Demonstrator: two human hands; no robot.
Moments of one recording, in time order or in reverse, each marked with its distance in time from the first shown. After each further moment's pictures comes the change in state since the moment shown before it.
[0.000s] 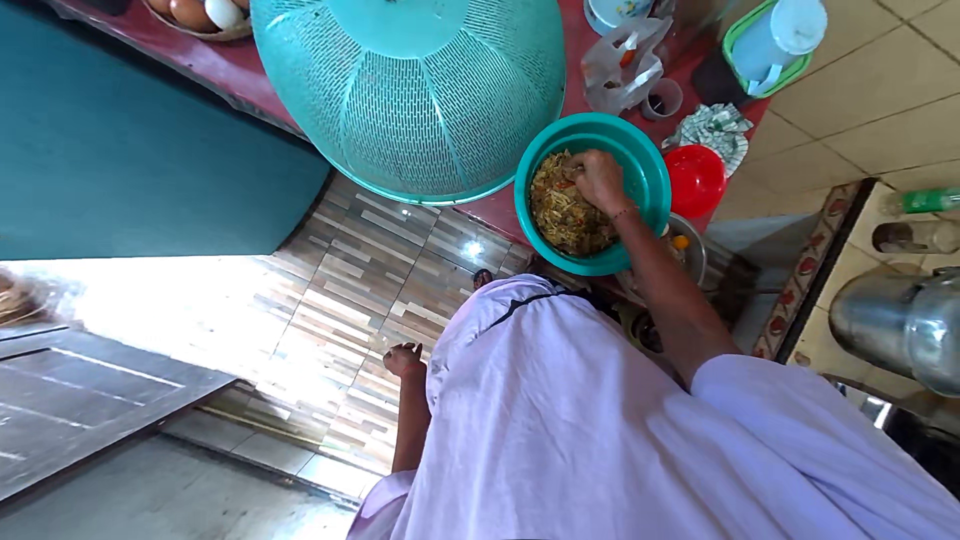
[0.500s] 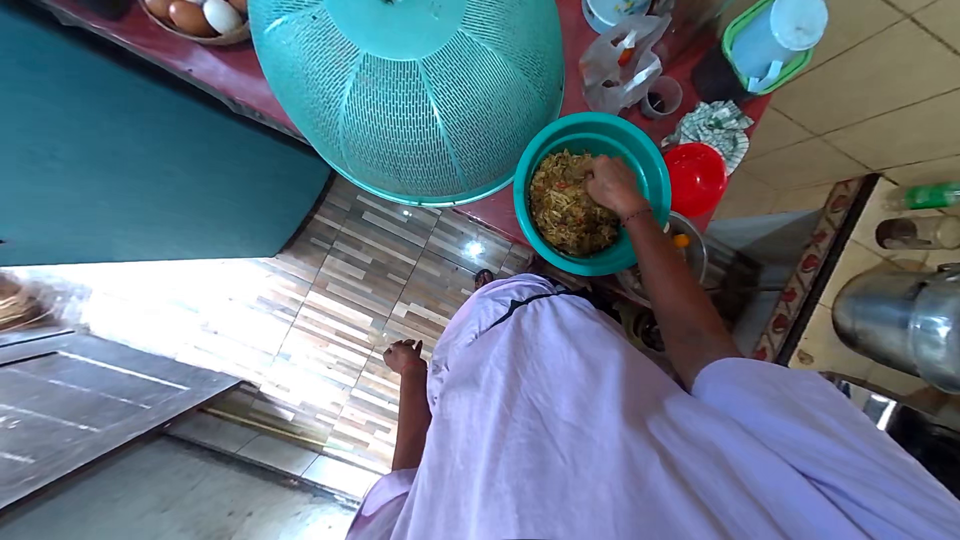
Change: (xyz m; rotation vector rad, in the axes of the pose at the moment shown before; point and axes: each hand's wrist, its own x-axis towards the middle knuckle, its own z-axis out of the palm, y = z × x) left_hand 0.008 0.004 0.005 -0.057 -0.012 0.015; right_hand -0.014 0.003 -0.018 -0.083 -0.135 0.079
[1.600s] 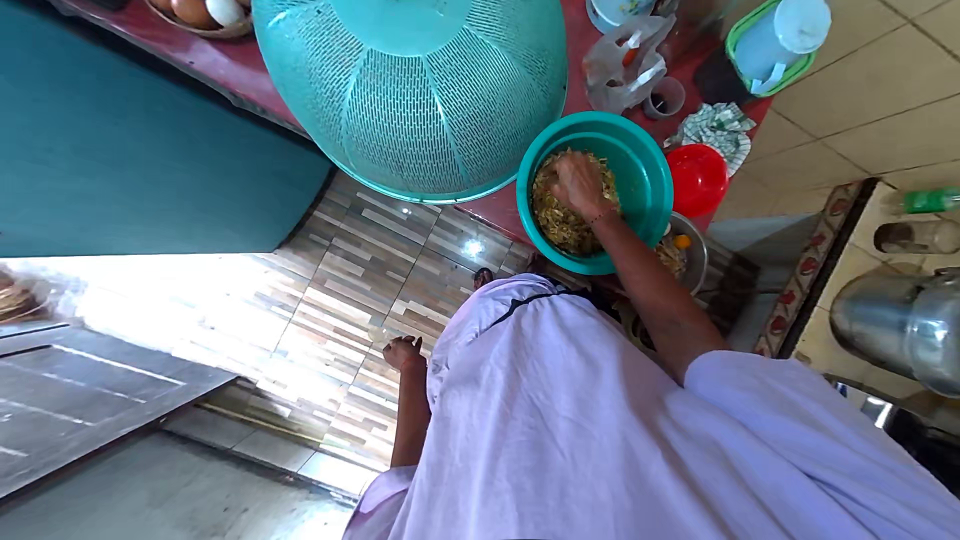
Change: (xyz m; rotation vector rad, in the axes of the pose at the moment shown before) left_hand 0.001 0.001 0.002 -0.001 0.000 -0.011; right_hand 0.023 -0.035 0.039 -0.105 0.095 -0.204
